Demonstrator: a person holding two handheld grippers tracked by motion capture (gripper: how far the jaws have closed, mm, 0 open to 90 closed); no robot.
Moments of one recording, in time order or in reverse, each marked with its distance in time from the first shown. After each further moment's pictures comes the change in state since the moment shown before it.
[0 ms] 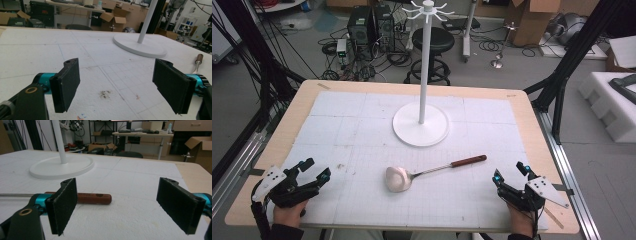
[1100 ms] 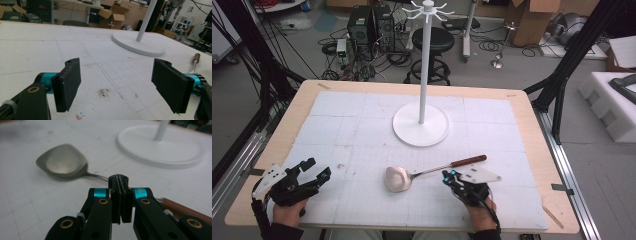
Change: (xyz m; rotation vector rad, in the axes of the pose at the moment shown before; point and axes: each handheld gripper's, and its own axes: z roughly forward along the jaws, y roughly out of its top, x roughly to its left) left arm 0.003 0.001 0.003 0.024 -0.017 -0.026; right arm 0.126 0.025 0.064 0.329 0.459 -0.198
